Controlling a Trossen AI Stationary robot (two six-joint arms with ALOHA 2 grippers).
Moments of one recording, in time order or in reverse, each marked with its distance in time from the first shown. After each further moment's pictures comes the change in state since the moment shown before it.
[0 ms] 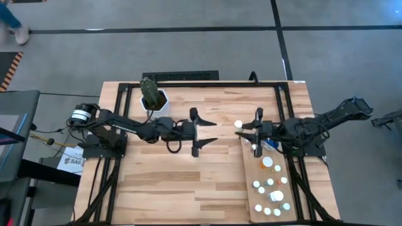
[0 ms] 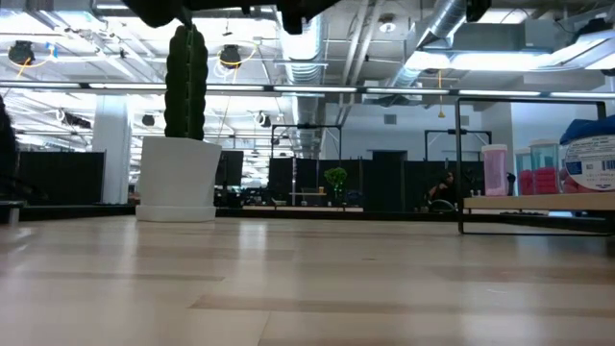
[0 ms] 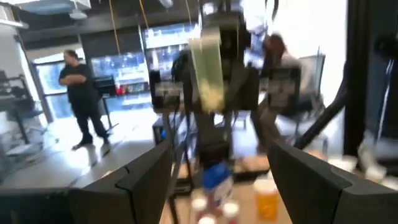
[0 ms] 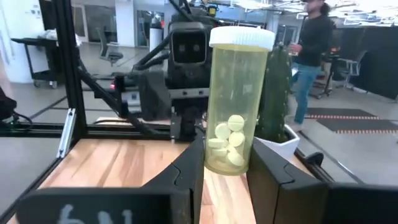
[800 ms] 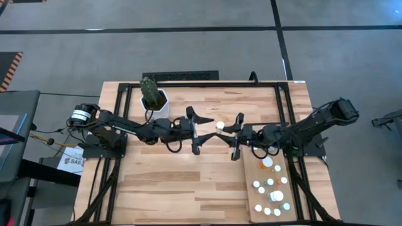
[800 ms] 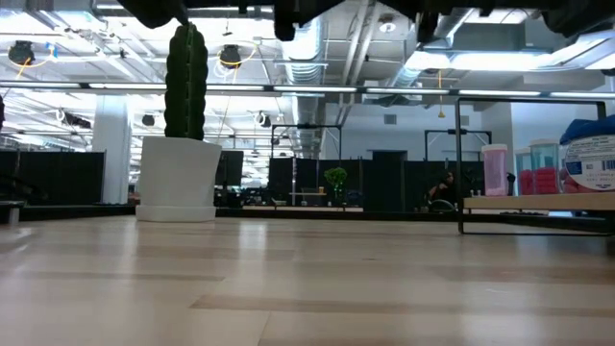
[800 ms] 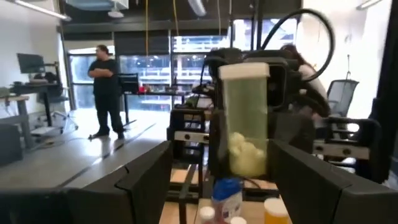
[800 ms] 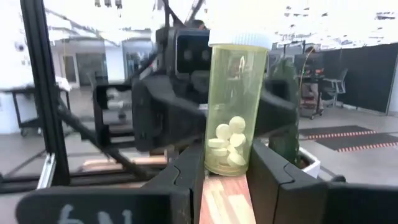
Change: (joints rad) left arm -0.021 -0.001 -0.027 0.098 -0.134 -0.111; right arm -0.061 0.464 -0.008 0.666 -0.013 0.018
